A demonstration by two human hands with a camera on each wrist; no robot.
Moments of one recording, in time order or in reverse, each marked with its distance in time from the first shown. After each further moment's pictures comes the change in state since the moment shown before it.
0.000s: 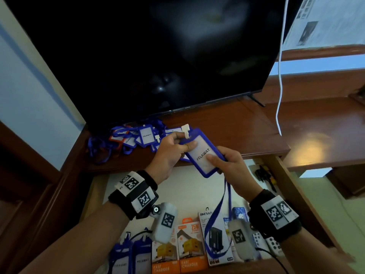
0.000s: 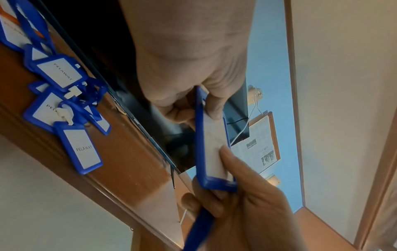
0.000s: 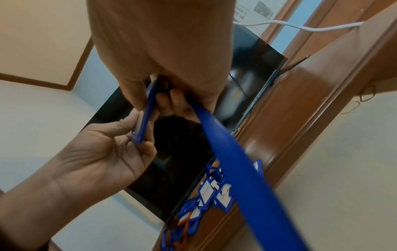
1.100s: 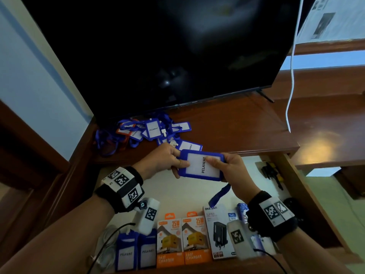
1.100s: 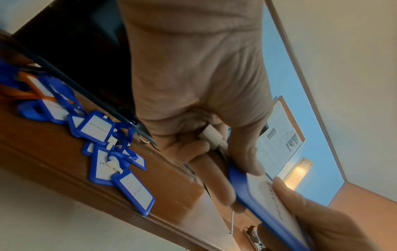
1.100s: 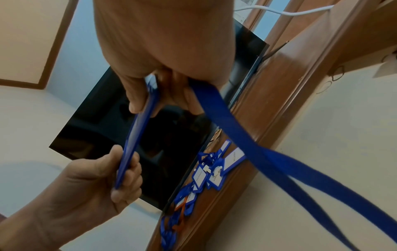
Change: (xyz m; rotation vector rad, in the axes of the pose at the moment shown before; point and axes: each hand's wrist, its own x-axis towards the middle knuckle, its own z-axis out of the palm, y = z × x) left_hand -0.009 -0.012 -0.053 0.543 -0.347 -0.163; right_hand -0.004 0.021 0.018 0.047 0.081 0.295
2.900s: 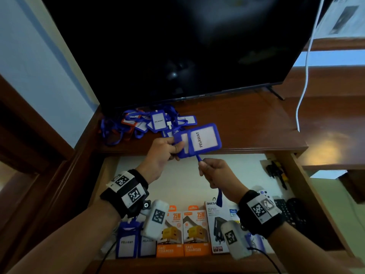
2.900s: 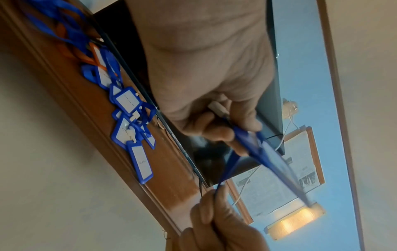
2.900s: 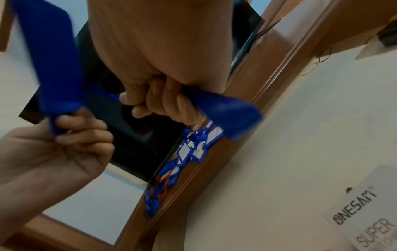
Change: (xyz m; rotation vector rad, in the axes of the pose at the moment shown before) left_hand -0.005 -0.017 0.013 -0.522 0.350 0.059; right_hand 0.007 0.026 0.026 -0.158 -0.252 0.026
